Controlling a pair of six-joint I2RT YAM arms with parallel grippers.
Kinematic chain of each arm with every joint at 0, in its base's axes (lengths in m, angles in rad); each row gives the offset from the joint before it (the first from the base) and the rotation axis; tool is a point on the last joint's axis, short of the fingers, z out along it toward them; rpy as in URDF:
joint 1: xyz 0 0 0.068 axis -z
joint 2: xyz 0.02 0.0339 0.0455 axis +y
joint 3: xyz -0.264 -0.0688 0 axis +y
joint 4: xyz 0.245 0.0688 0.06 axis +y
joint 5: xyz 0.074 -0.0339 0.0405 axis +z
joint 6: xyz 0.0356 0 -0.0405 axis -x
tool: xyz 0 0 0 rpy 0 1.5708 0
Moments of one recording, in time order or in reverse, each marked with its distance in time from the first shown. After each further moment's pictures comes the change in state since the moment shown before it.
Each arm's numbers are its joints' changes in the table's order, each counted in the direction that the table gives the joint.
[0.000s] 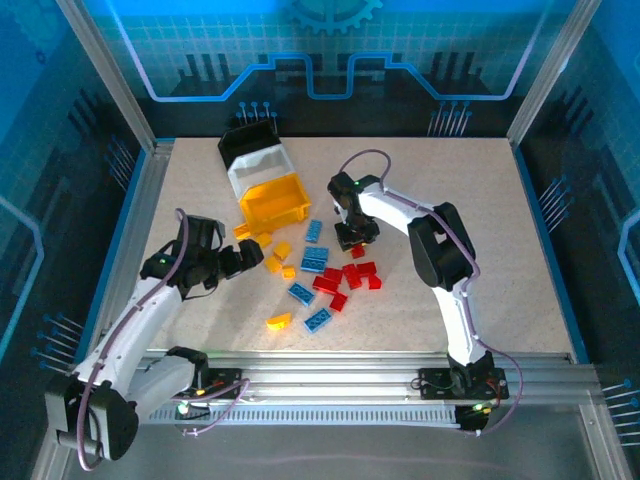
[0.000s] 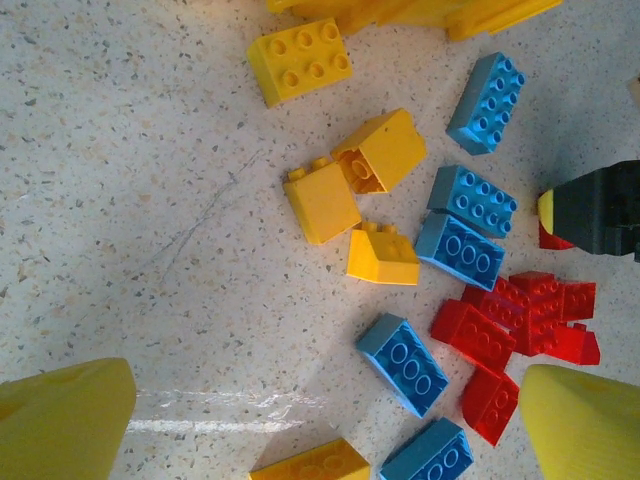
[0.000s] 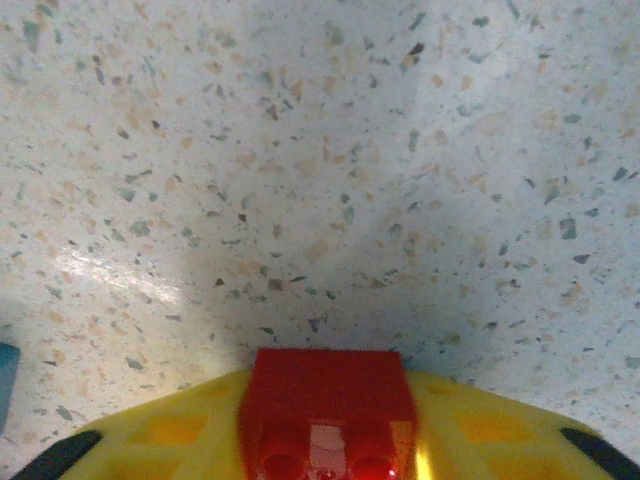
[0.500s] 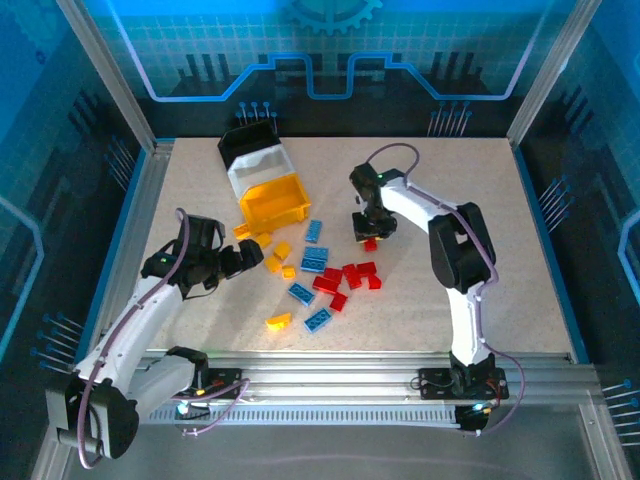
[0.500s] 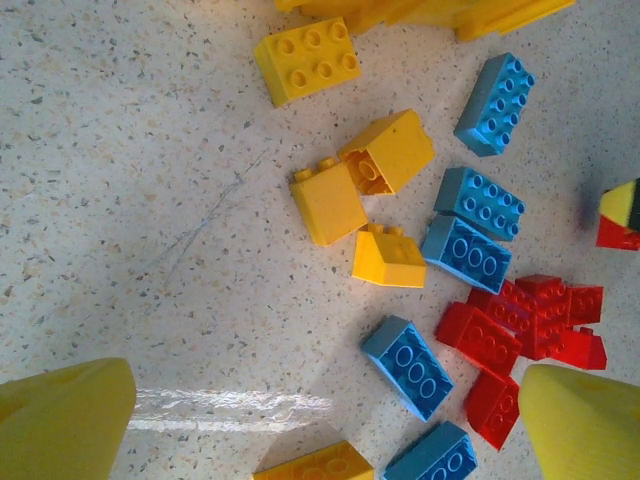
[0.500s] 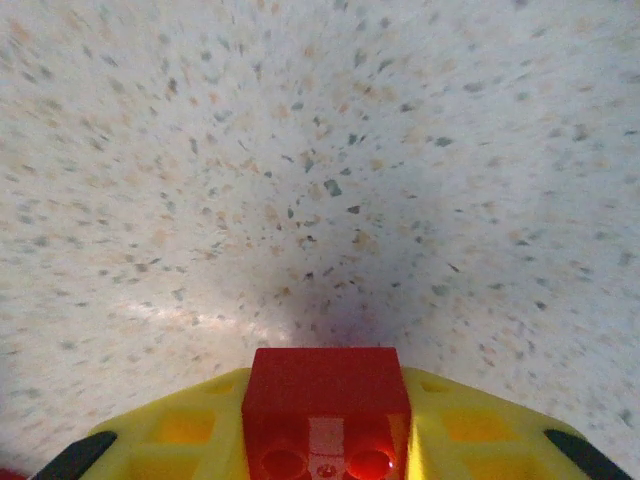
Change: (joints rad) left arm 0.000 0.006 0.000 -0.002 0.007 0.005; right arm 0.111 -0.130 0.089 -0.038 0.055 -0.104
